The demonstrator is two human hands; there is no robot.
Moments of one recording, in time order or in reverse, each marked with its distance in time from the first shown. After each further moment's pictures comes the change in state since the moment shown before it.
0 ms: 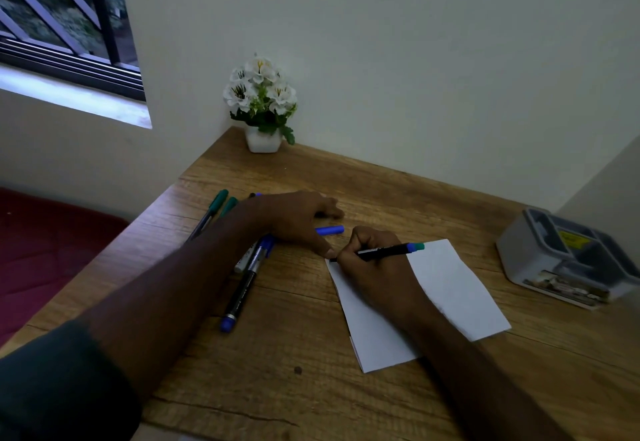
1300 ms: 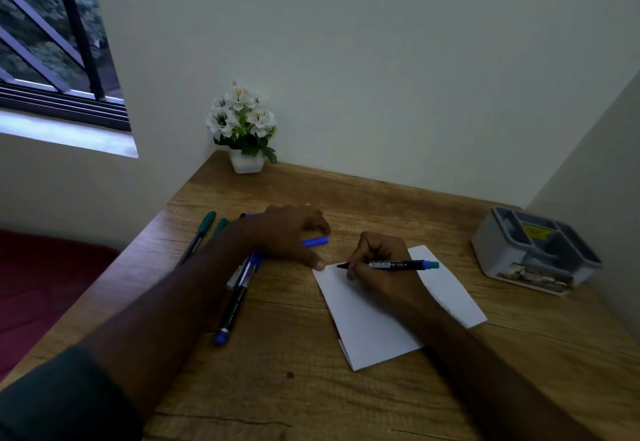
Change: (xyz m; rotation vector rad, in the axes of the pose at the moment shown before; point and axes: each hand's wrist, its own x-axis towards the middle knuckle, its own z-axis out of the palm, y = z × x) left_hand -0.003 0.006 0.000 0.048 0.039 0.023; right_hand -0.009 0.008 -0.035 0.103 -0.017 -0.064
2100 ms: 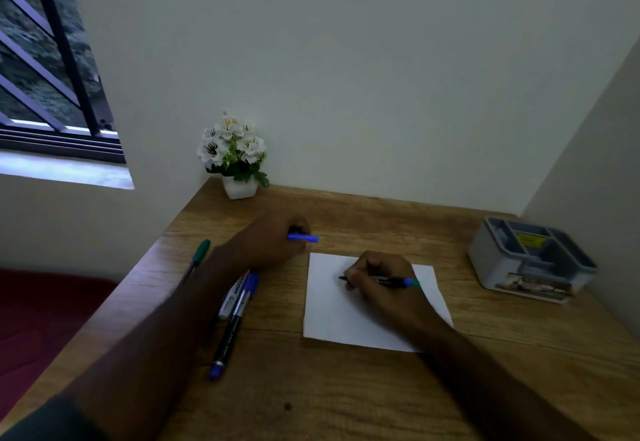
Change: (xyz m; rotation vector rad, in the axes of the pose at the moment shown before) left_hand 0.003 -0.010 -0.004 -0.199 0.446 0.040; right_hand -0.005 0.000 -0.011 -0.073 0.027 0.066
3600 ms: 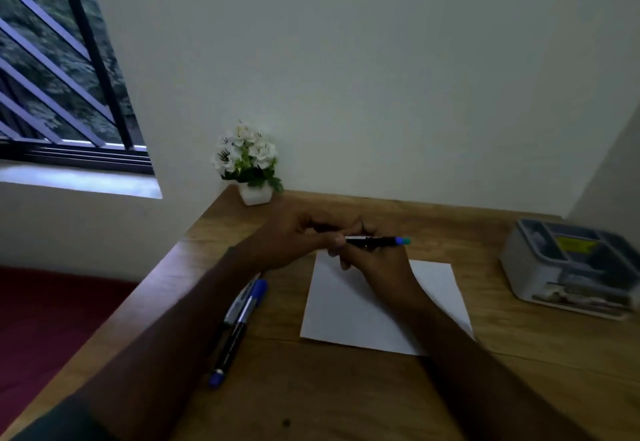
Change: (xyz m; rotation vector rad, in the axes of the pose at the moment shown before) left_hand -0.004 0.038 -0.009 -0.329 0.030 0.272; right_hand 0.052 -0.002 0.019 0.444 0.052 -0.191
